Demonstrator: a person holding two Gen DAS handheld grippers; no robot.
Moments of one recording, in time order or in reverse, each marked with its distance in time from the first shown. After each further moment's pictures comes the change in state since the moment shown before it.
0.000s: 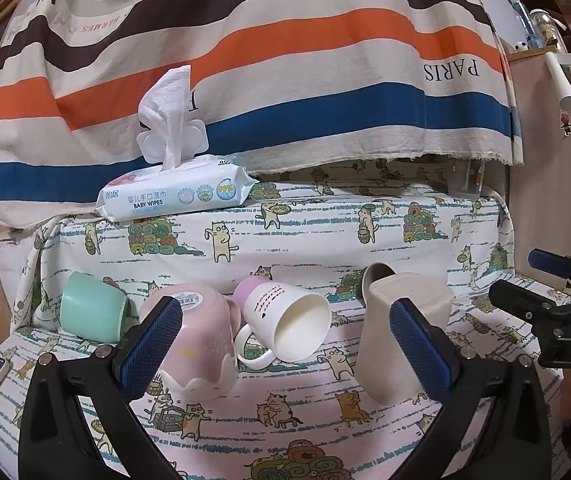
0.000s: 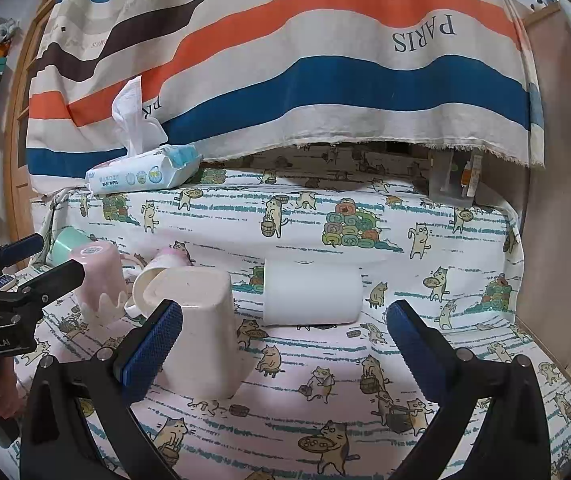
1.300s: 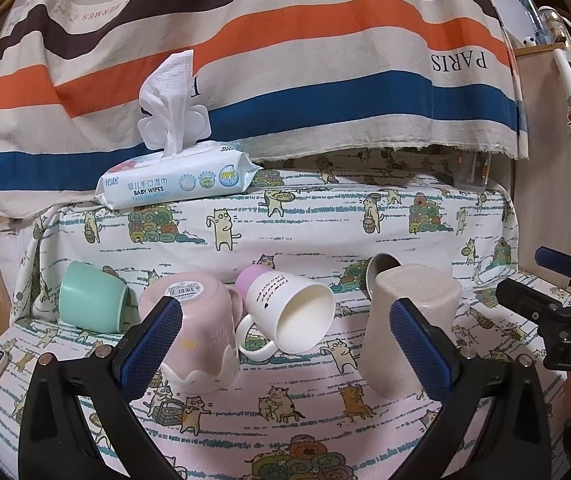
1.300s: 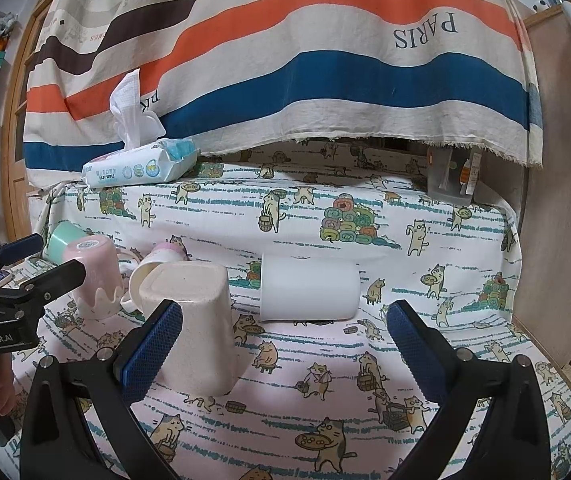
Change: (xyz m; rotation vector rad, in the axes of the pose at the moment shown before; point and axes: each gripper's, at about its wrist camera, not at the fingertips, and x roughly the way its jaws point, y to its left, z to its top) left arm 0.008 0.005 -0.003 -0.009 0.039 0.005; right arm 0.002 -0.003 -0.002 -0.004 0.010 -0.002
